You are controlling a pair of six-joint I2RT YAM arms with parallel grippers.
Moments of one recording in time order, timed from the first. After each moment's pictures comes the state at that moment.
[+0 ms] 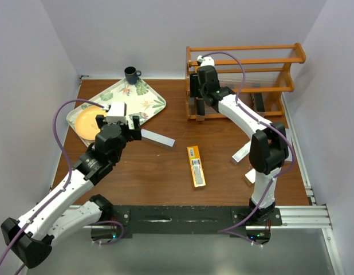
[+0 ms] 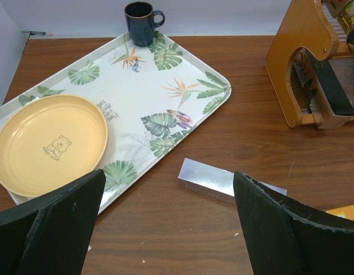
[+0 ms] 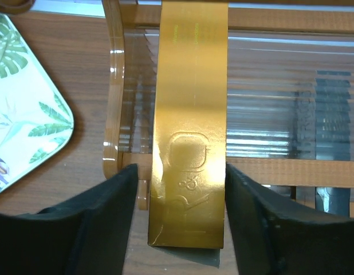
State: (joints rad) left arm -0.61 0.83 0.79 -0.23 -0.57 -0.18; right arm 0.48 1.94 1.70 -0.30 0.35 0.21
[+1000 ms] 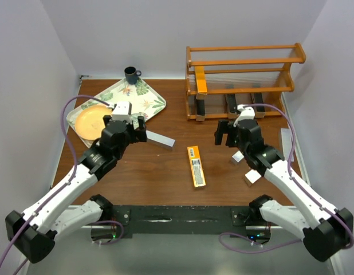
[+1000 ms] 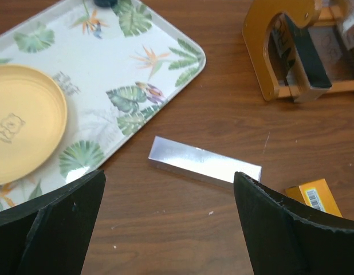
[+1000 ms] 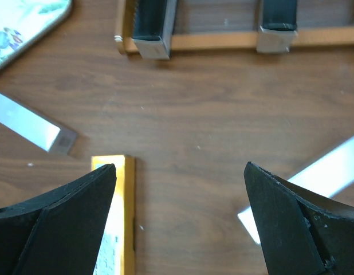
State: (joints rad) left arm -0.59 0.87 0.79 -0.26 -0.45 -0.26; right arm 0.49 0.97 0.79 -0.33 0.25 0.34
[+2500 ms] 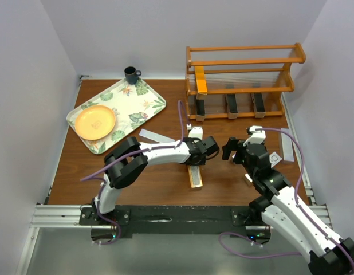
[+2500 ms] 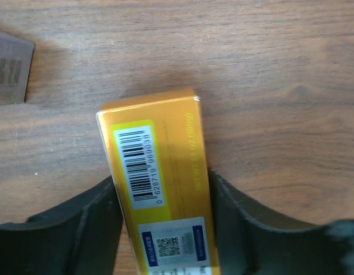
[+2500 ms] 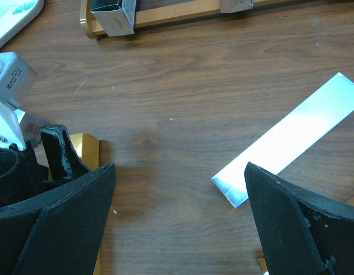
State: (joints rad) left arm -1.08 2.05 1.46 -0.65 -0.50 -1.00; right arm 0.49 0.61 0.44 -0.28 0.33 0.40
